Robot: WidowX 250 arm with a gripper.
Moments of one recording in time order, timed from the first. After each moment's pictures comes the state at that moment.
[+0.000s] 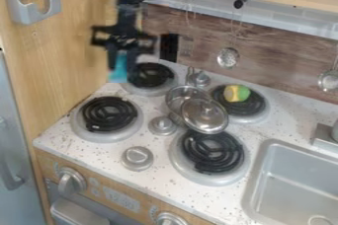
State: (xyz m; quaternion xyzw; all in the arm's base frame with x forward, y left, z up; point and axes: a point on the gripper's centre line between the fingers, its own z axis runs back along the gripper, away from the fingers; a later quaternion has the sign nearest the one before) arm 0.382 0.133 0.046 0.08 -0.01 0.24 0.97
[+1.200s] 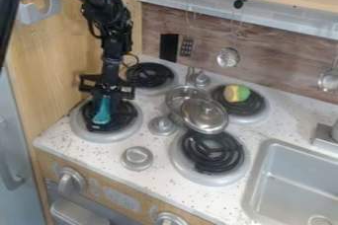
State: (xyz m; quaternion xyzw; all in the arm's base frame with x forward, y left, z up) arm 0.393 0.167 -0.049 0.09 0.04 0.24 0.97
